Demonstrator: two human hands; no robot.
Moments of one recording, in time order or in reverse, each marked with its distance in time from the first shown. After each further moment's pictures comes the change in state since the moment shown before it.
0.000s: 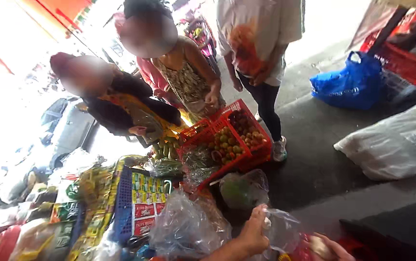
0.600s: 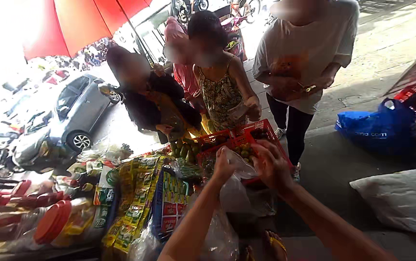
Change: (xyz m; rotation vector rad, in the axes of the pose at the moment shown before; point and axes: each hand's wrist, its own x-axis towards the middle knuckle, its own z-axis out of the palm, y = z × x) left_hand 0.016 0.068 -0.294 -0.083 0.677 -0.087; right_hand 0.276 -0.204 0.189 -0.437 -0.172 -0.703
